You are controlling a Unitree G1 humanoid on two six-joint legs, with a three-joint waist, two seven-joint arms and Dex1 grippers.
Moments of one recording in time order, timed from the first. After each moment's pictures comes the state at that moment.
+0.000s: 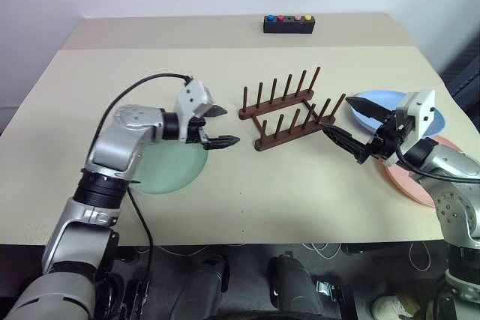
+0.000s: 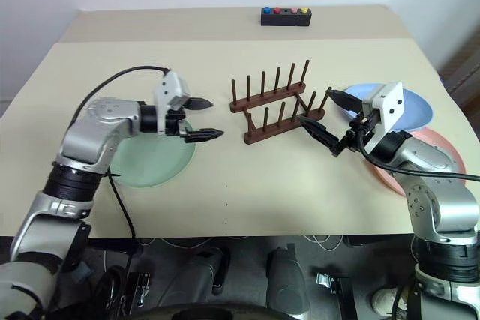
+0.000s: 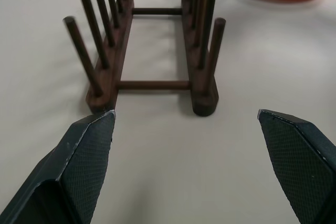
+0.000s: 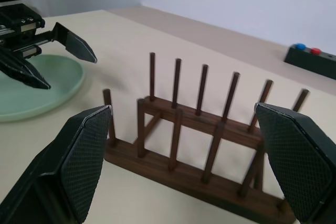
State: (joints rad) left arm -0.72 0.53 -0.20 0.07 -0.26 0.56 -1.03; right arm -0.20 -0.68 -0.29 -0.29 0.59 0.42 0.76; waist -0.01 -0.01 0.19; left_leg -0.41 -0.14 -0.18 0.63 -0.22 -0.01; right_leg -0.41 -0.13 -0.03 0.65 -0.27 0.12
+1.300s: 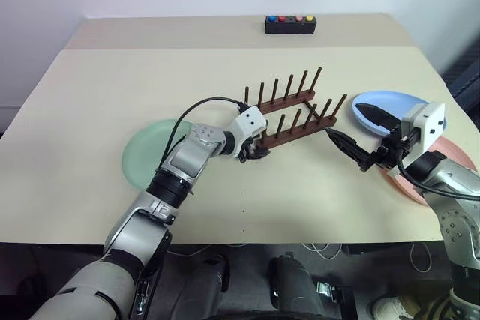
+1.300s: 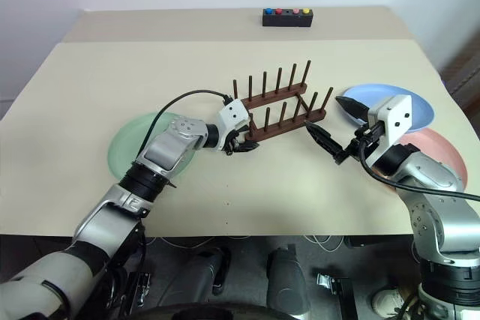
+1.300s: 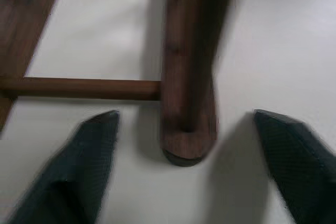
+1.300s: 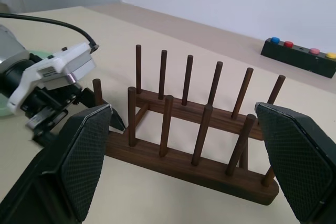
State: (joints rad) left arm -0.81 0.21 -0.37 0.37 0.00 0.54 -0.80; right arm -0.09 -0.66 -0.33 -0.39 0.59 0.41 0.67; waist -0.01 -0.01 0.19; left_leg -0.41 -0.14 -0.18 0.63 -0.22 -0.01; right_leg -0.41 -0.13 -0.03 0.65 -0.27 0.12
